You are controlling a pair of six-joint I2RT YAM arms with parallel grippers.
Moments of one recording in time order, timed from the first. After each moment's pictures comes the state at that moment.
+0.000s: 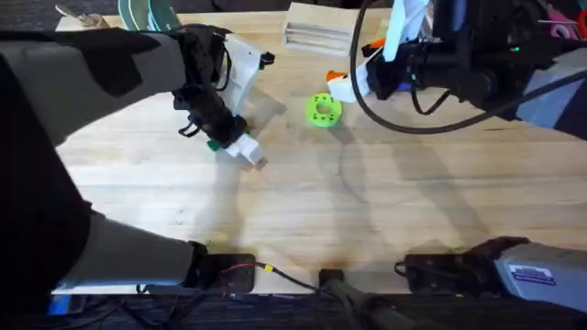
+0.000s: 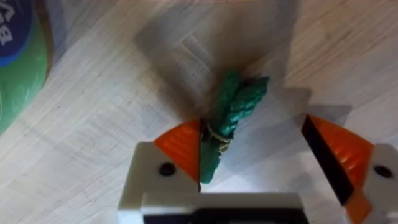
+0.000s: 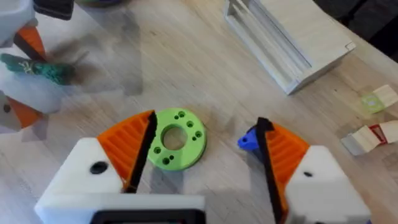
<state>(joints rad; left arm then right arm) -0.10 1.64 0.99 -0.87 0.08 0.54 0.34 1.41 0.90 -0.12 -0.30 -0.26</state>
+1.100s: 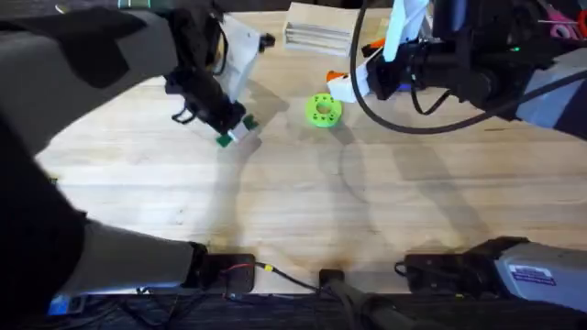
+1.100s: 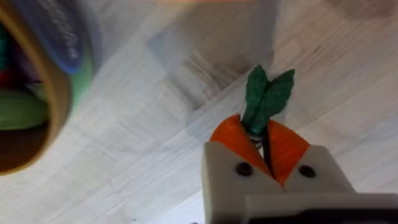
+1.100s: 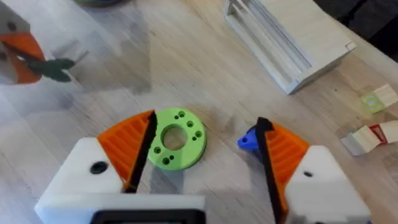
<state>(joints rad) -0.10 1.62 1.09 -0.96 0.10 0.56 0.34 1.41 0.90 -0.12 -0.30 -0.26</state>
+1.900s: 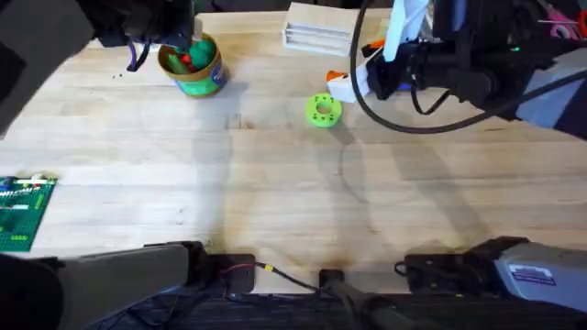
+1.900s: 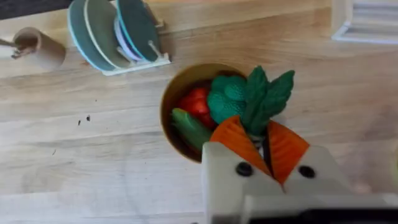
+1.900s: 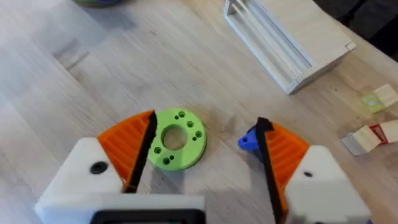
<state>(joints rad) 0.06 1.46 1.24 -0.56 0.04 0.21 0.34 1.41 0.90 -0.12 -0.30 -0.26</state>
